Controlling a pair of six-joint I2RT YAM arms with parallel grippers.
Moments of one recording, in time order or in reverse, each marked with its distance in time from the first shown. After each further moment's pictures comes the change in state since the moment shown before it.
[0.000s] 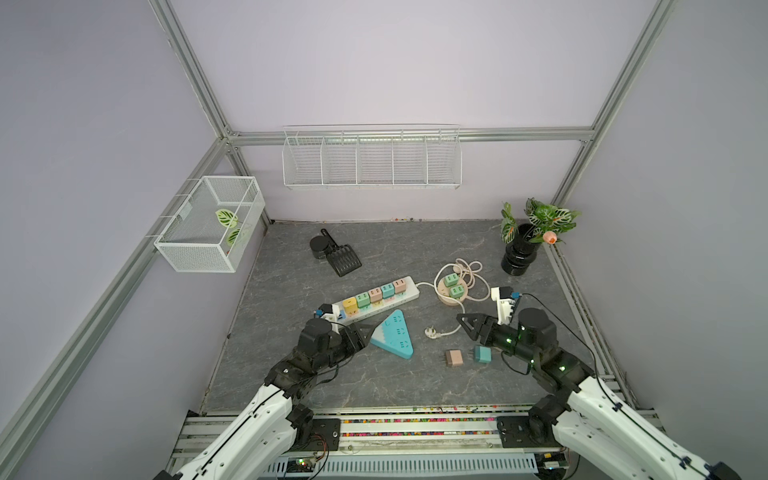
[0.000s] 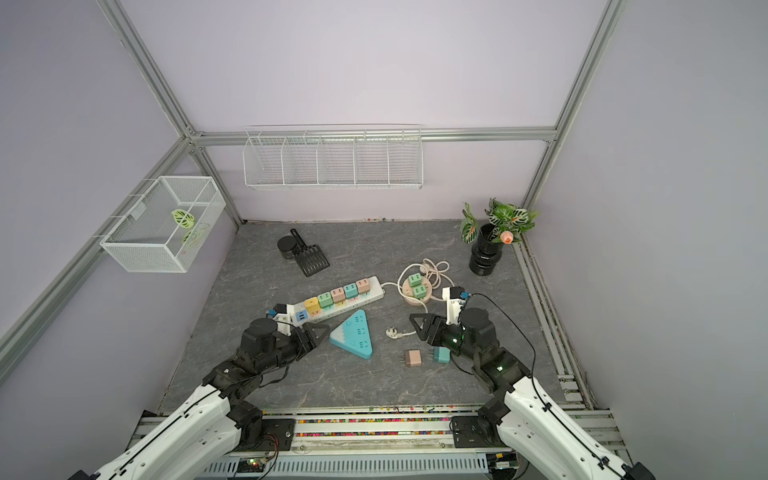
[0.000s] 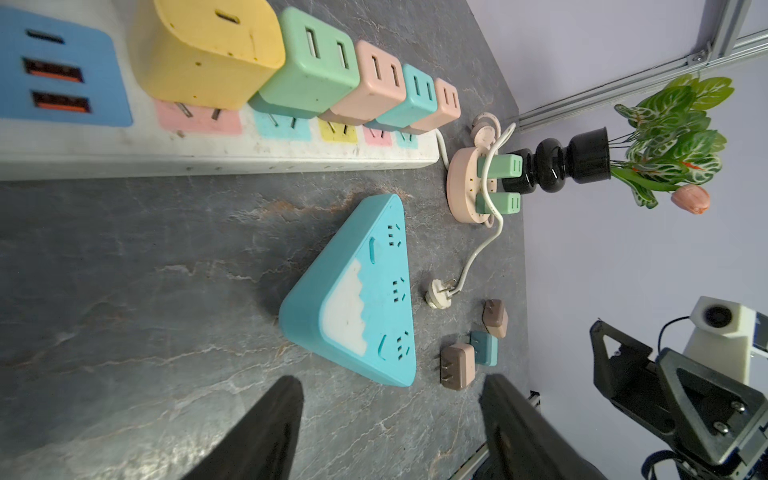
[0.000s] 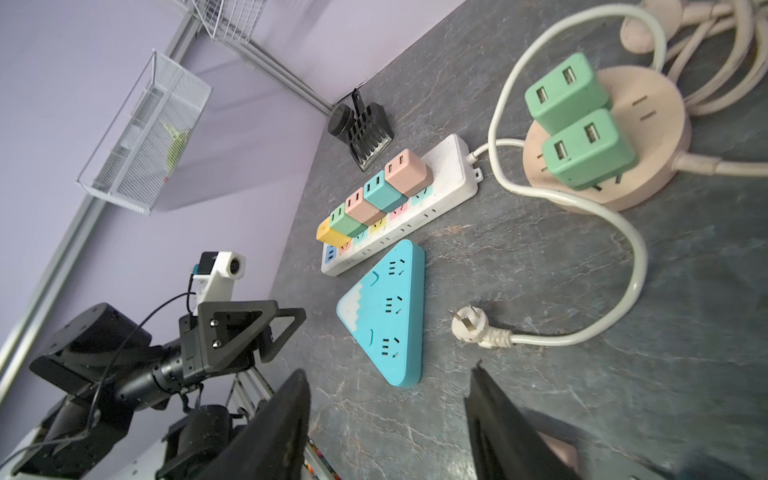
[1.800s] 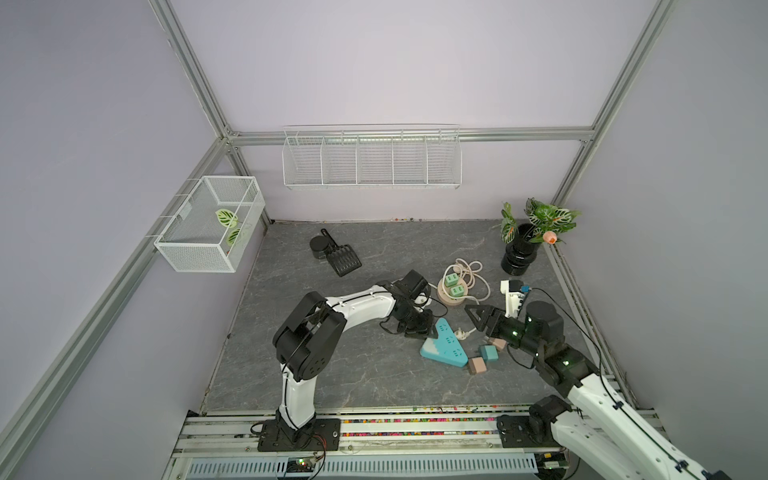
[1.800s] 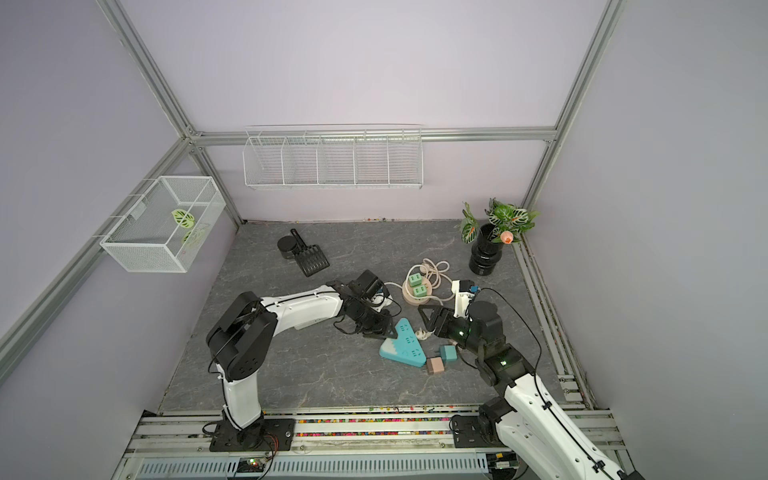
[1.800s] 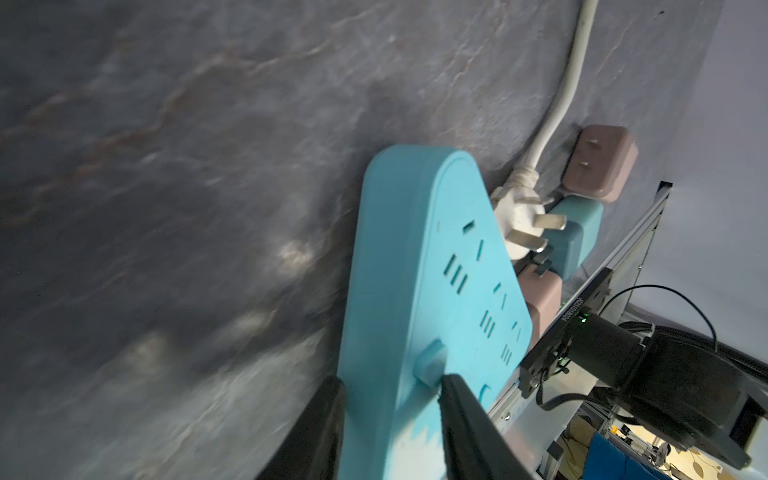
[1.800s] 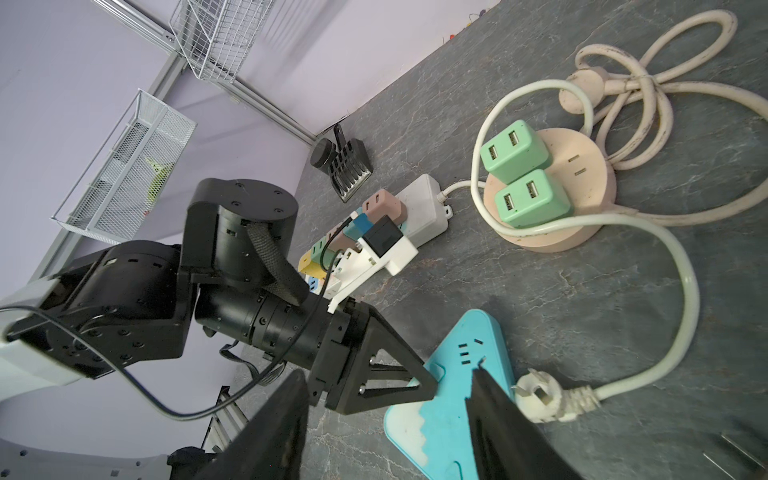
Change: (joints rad) left arm -0.326 1.208 0.953 -0.363 0.268 0.366; right arm -0.119 -0.016 0.057 -0.069 -0.019 -0.070
